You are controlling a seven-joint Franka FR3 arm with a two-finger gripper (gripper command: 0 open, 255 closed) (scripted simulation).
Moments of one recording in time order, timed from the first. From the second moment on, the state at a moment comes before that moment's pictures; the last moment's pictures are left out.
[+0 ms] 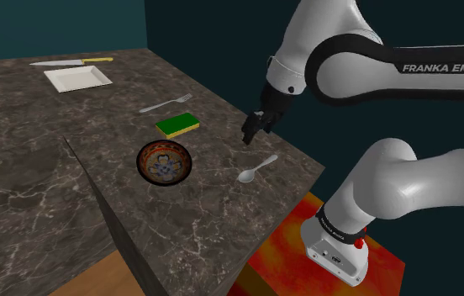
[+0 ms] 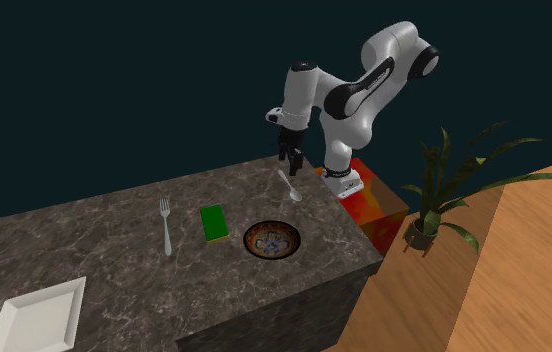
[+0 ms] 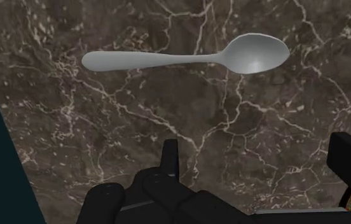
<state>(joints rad) 0.08 -0.91 0.28 -2.79 0.22 2.02 0.18</state>
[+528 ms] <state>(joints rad) 0.14 -0.82 0.47 -2.93 0.31 2.27 0.35</state>
